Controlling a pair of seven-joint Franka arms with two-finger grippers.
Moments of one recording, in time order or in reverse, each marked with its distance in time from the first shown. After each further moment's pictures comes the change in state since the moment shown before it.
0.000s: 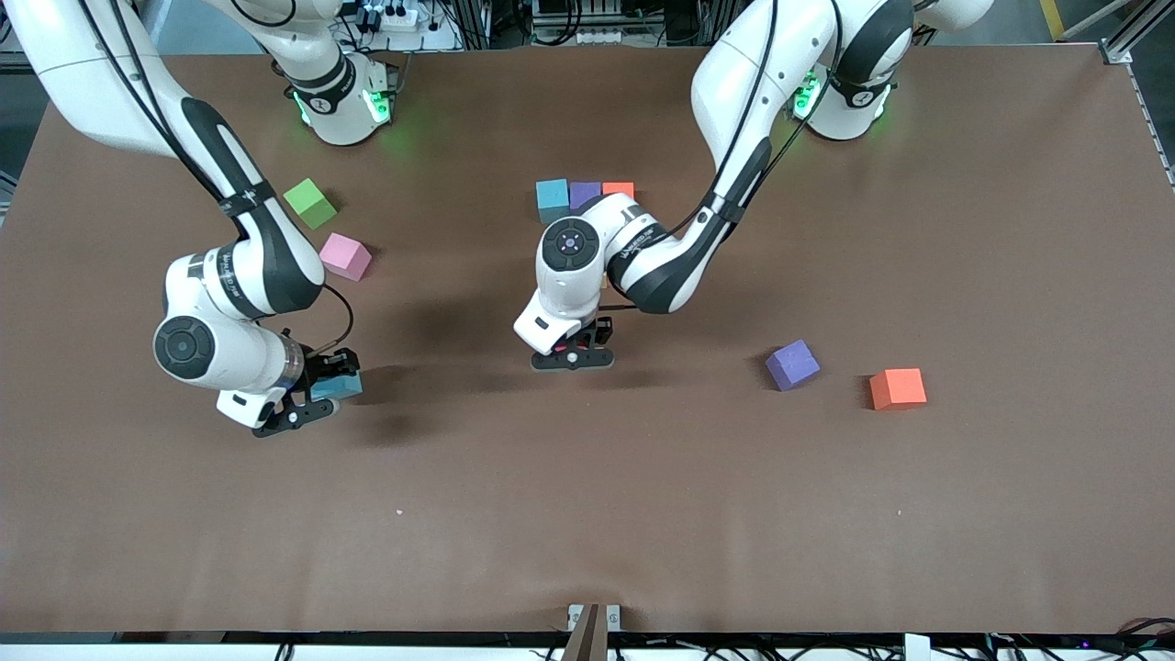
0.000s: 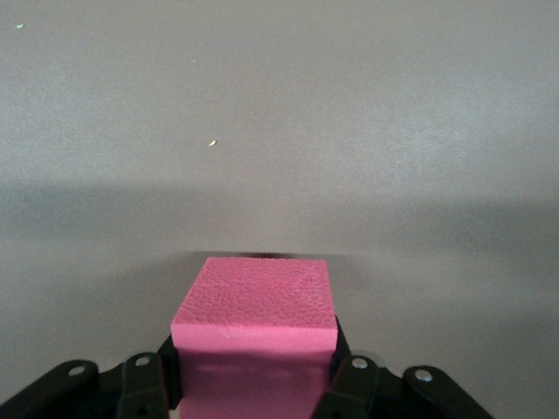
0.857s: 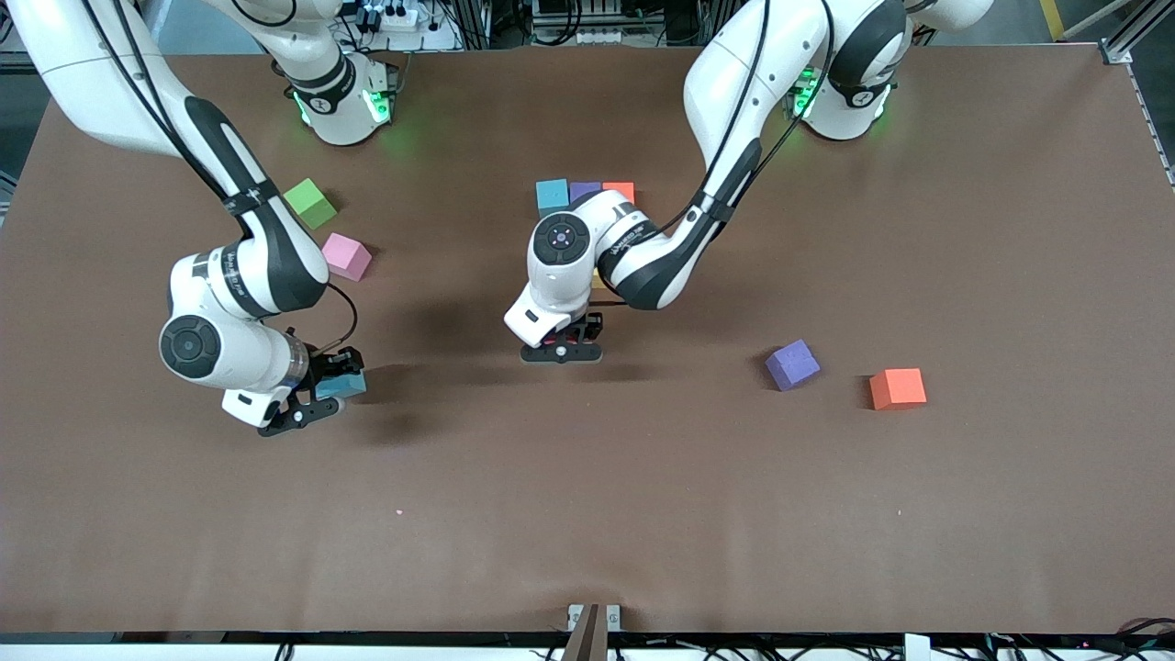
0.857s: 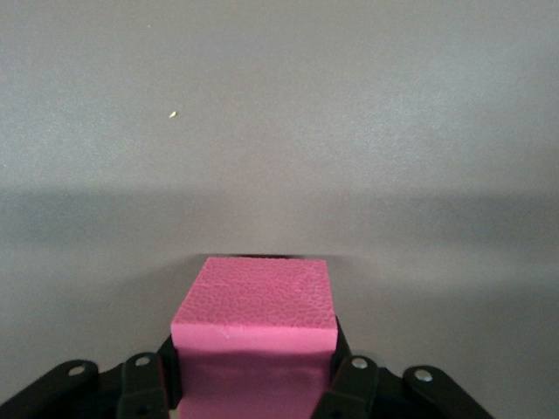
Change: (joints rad) left arm -0.014 0.022 -0.016 0.007 0.000 0.018 0.010; right arm 0.006 0.000 0.005 0.000 0.000 -0.002 0.001
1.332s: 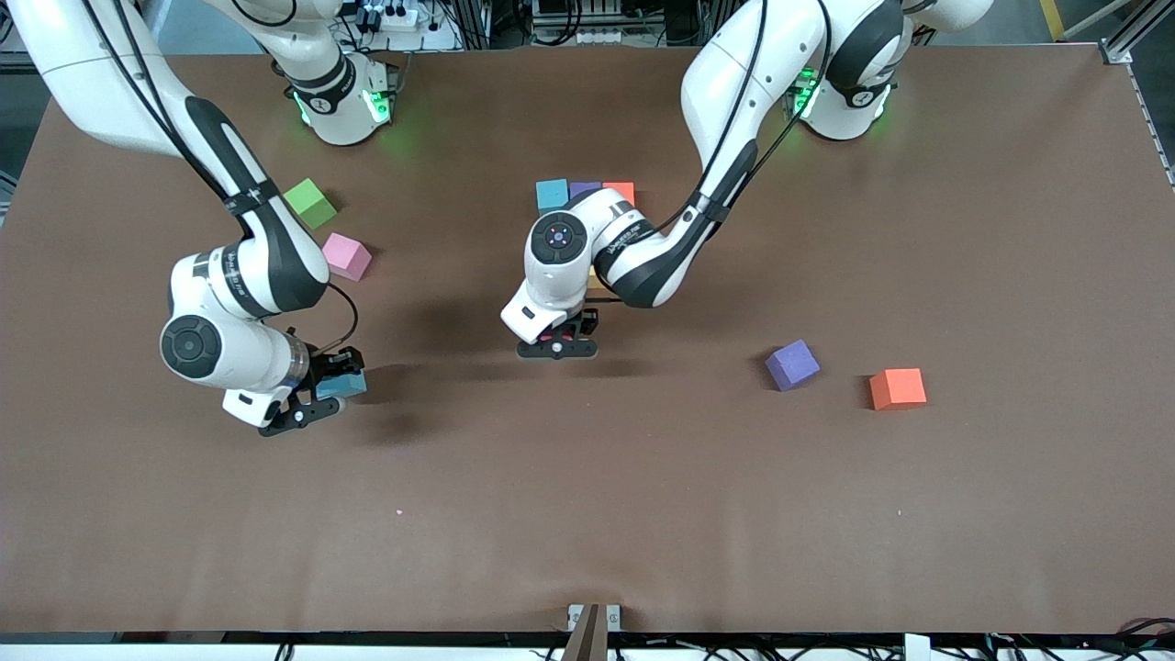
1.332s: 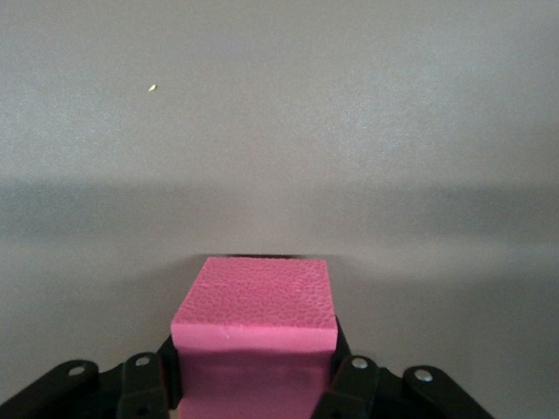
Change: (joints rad) left arm 0.000 0.004 -0.014 0.000 -0.017 0.000 0.000; right arm 0.001 0.000 0.000 0.000 0.000 -0.001 0.000
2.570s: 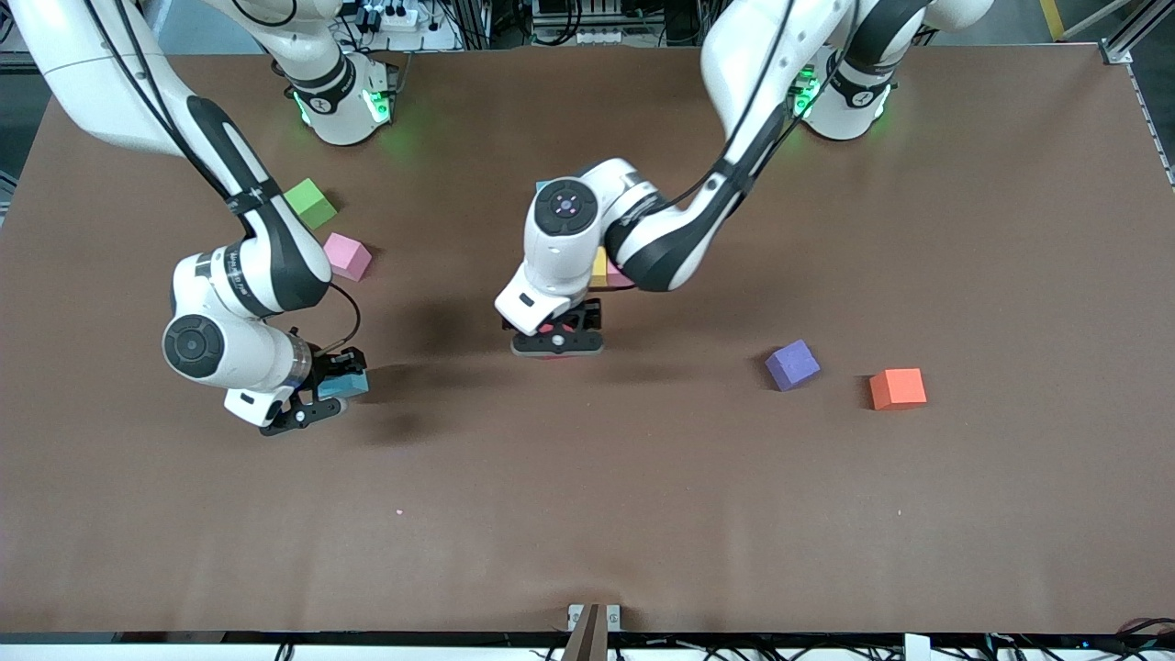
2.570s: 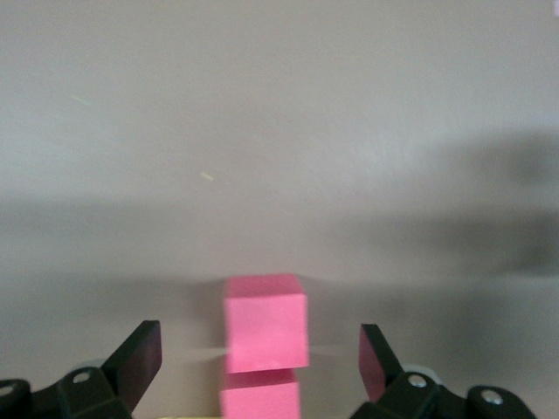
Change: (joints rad) left arm 0.065 -0.174 0.011 0.039 0.000 -0.155 0.001; right arm 0.024 0.000 0.005 0.002 0.003 0.000 0.077
